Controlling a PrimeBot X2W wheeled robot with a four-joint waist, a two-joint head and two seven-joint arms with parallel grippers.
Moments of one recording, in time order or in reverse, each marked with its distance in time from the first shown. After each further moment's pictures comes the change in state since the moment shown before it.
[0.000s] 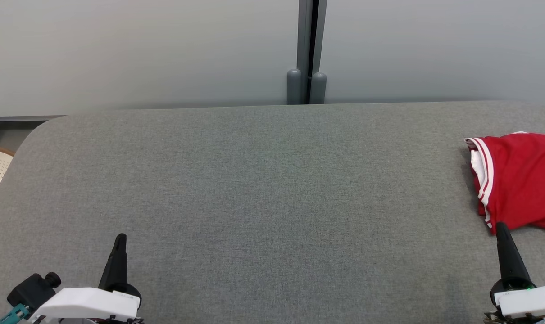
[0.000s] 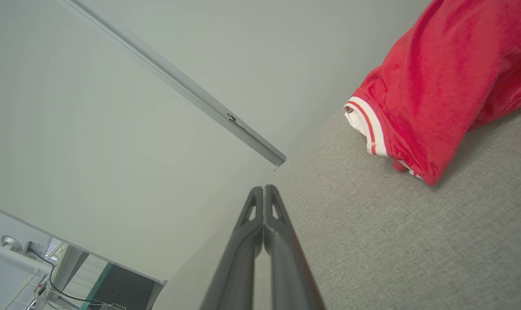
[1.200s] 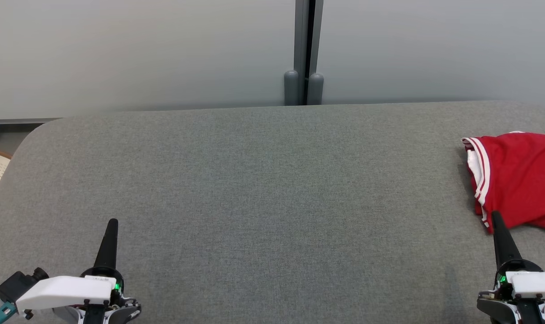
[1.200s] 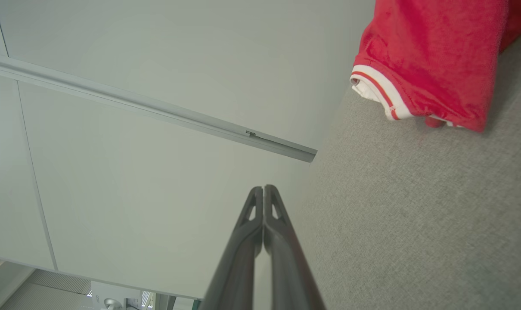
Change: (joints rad) left arm -0.059 -0.037 0.085 0.031 -0.313 -0.055 0.088; right arm -0.086 0.020 -0.009 0.091 0.357 -0.001 0.030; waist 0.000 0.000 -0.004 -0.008
